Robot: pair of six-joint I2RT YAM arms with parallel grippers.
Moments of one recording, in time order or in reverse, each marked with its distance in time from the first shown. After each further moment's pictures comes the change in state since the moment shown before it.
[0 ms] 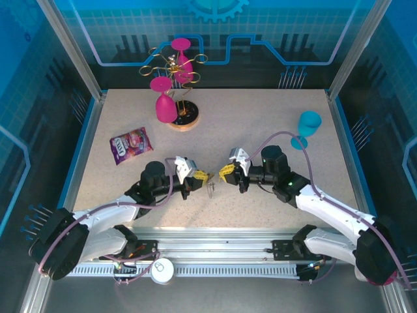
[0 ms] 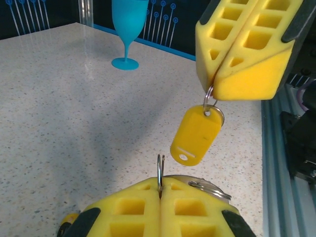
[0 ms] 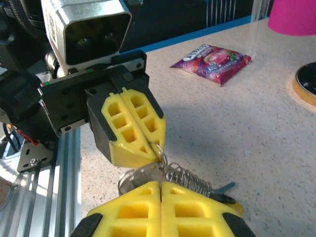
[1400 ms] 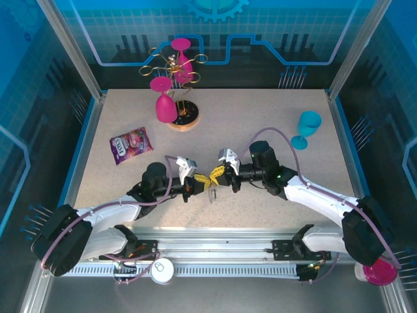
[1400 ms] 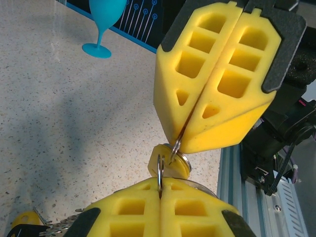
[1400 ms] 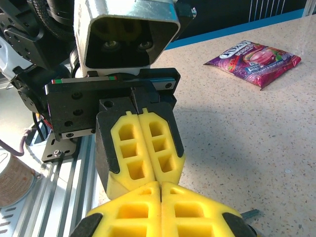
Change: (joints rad) left arm -0.011 0.035 -0.013 0.054 0.085 -0.187; right arm 0.034 0.164 0.077 0.029 -0.110 -0.048
